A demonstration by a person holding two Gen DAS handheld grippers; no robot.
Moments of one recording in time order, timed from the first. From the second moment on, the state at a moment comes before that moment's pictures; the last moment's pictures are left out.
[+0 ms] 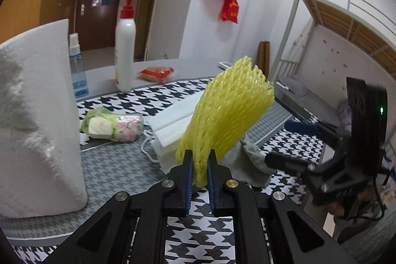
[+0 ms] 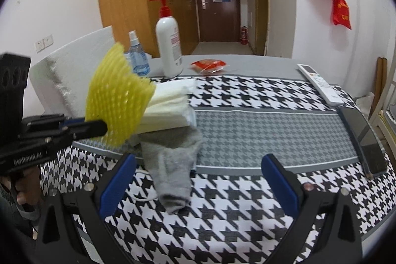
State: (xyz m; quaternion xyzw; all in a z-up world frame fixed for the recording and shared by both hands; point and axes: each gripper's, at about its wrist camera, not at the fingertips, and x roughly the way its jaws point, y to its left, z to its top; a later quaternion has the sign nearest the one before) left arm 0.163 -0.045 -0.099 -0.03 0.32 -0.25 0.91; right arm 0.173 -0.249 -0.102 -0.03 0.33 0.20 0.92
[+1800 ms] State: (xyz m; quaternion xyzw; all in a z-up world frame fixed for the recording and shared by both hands) left arm 0.144 -0.041 -0.088 -0.03 0.27 -0.25 0.93; right arm 0.138 -0.286 -0.023 -0.01 0.25 0.16 0.96
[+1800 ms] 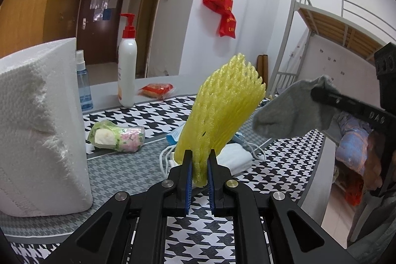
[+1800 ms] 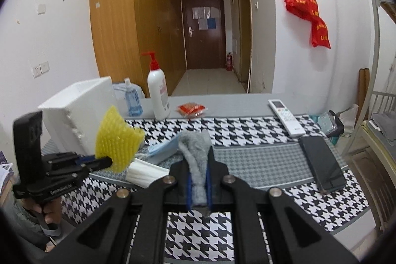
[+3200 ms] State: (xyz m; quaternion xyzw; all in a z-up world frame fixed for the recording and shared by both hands) left arm 0.088 -0.023 -0.016 0.00 0.19 -0.10 0.98; right arm 0.143 -0.227 0.000 -0.05 0.20 0.23 0.95
